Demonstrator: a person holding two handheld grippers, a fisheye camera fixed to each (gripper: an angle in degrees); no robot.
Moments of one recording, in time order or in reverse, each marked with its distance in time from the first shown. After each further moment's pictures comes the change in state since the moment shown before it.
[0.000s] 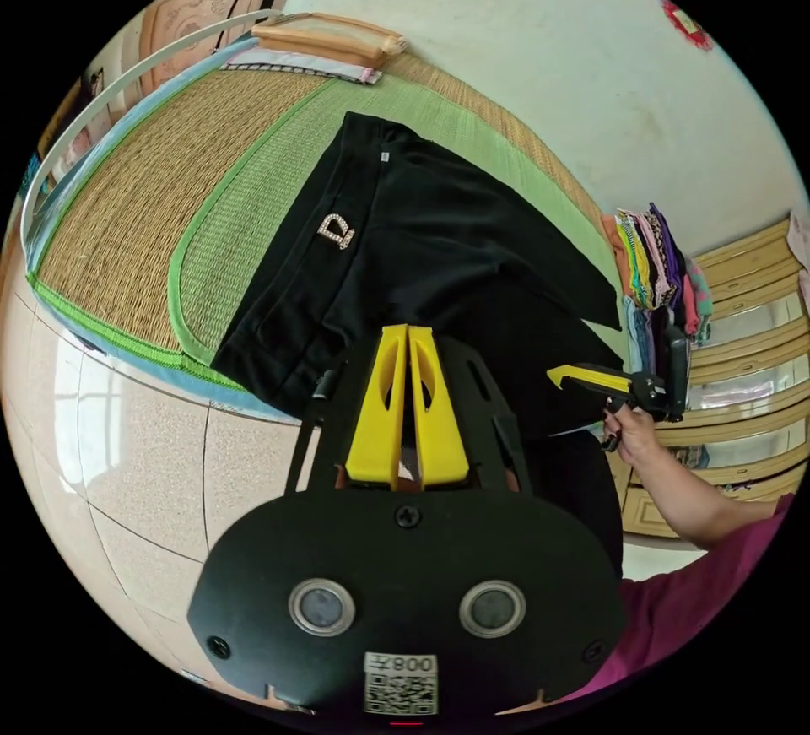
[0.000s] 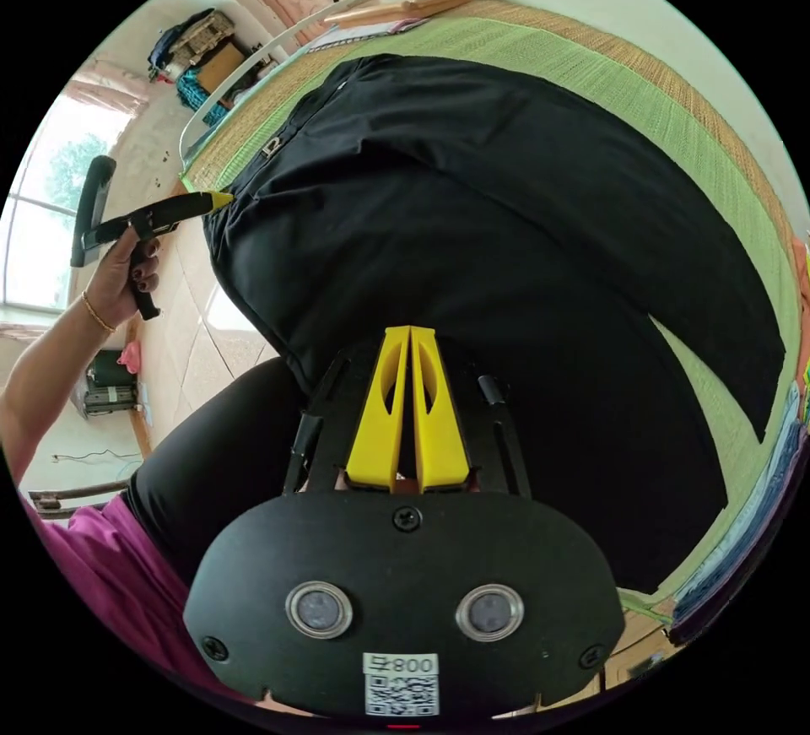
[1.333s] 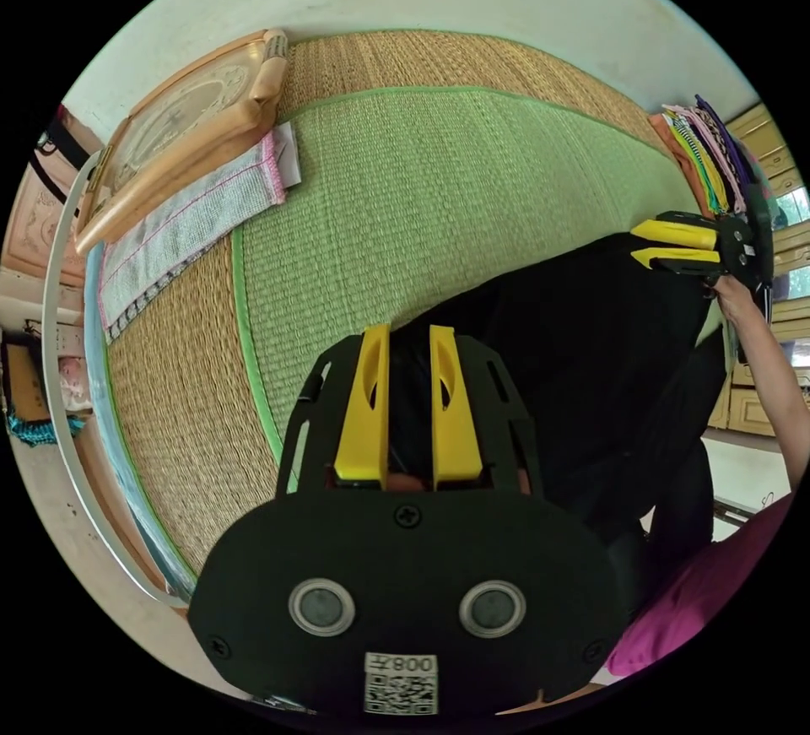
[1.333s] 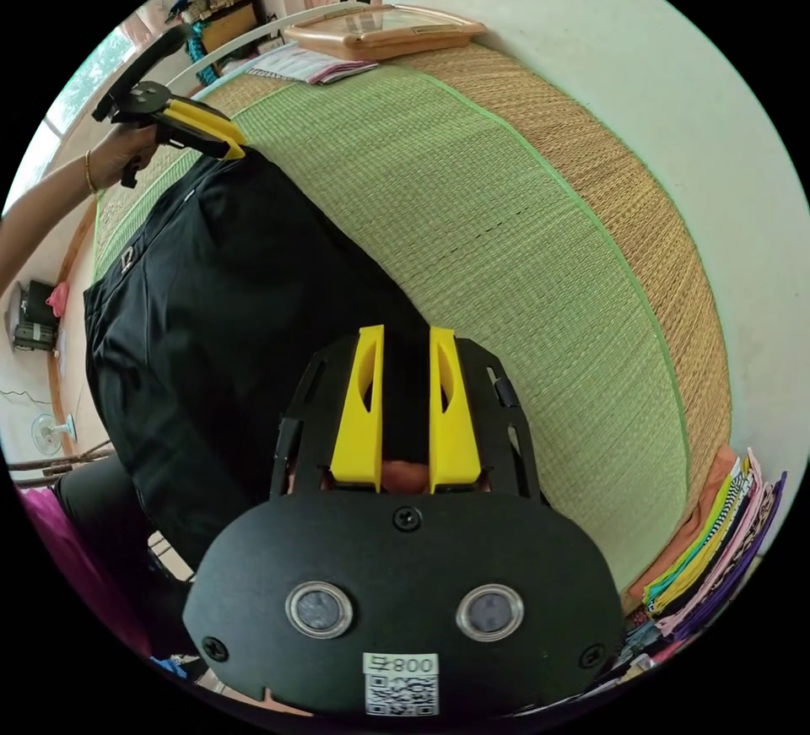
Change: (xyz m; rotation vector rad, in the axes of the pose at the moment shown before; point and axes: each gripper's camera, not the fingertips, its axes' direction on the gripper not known) left arm 0.105 -0.505 0.263 -0.267 -0.278 0.466; right arm 0.175 -0.278 0.128 -0.788 0.017 -0.460
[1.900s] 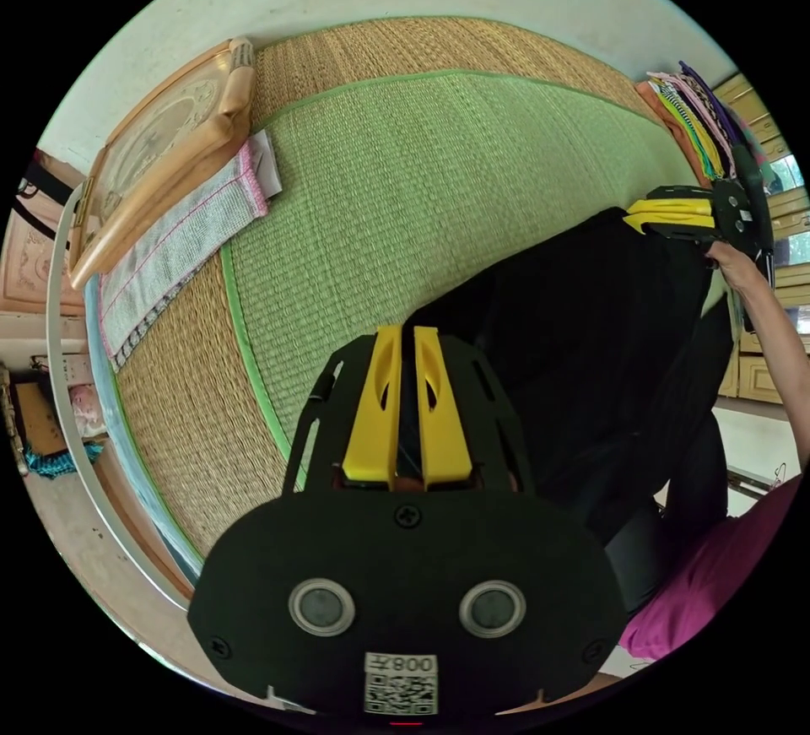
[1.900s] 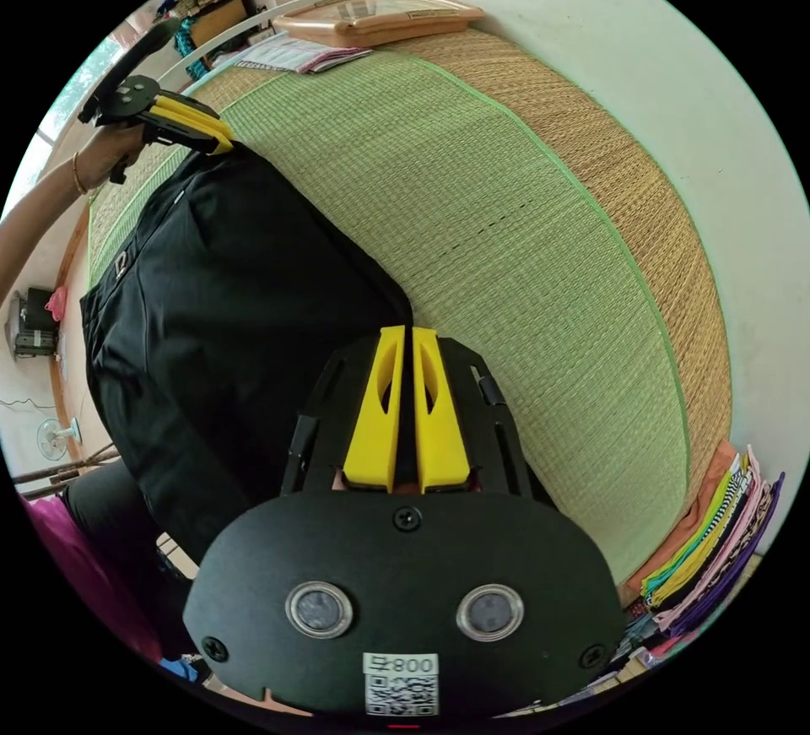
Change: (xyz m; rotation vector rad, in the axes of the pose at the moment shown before) left arm -0.052 -0.067 0.032 -0.046 -0.019 0.076; right arm -0.010 -0.012 -0.034 -0.057 0.007 0.009
